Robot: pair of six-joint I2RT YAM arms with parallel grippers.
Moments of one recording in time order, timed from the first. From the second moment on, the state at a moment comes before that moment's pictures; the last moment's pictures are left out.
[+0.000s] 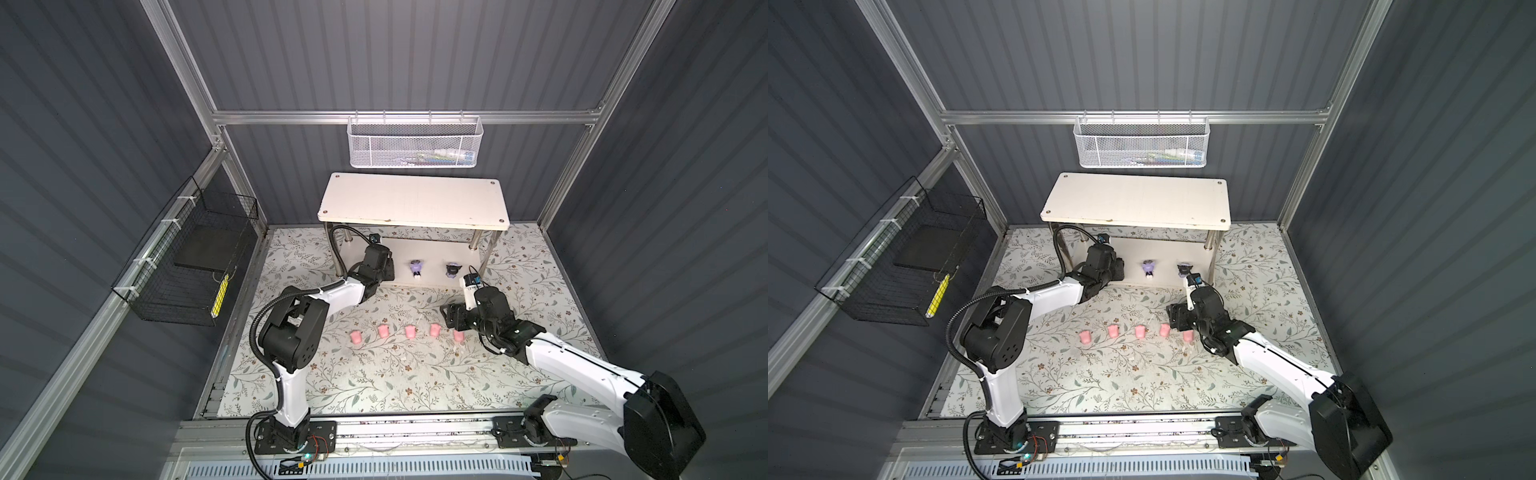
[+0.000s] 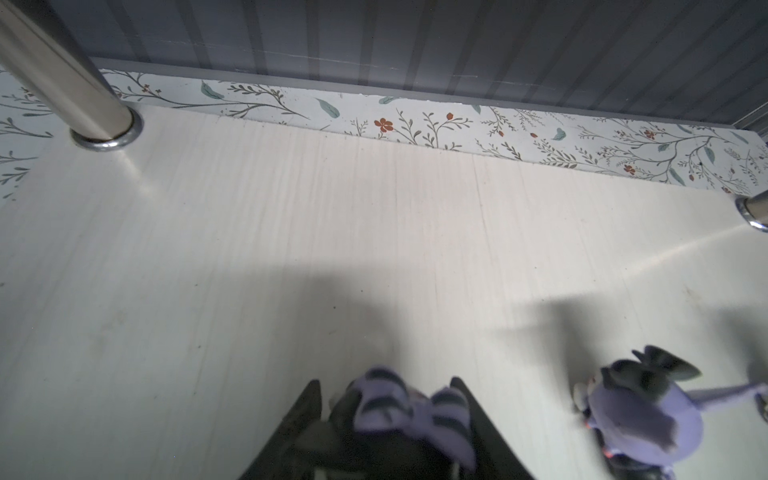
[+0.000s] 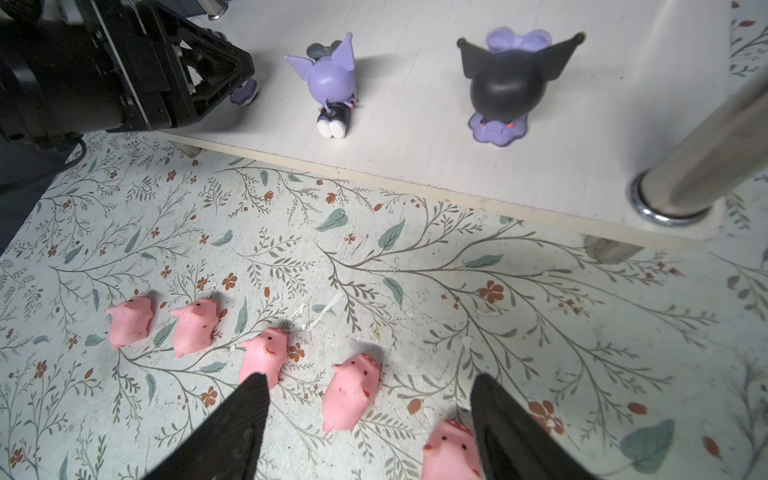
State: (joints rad) left arm -0.54 1.93 1.24 0.08 -0.20 -0.37; right arm 0.57 1.17 0.60 -0.07 0.02 0.37
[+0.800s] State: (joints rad) left arm -0.54 1.93 1.24 0.08 -0.20 -0.37; right arm 0.57 1.18 0.60 -0.05 0.02 0.37
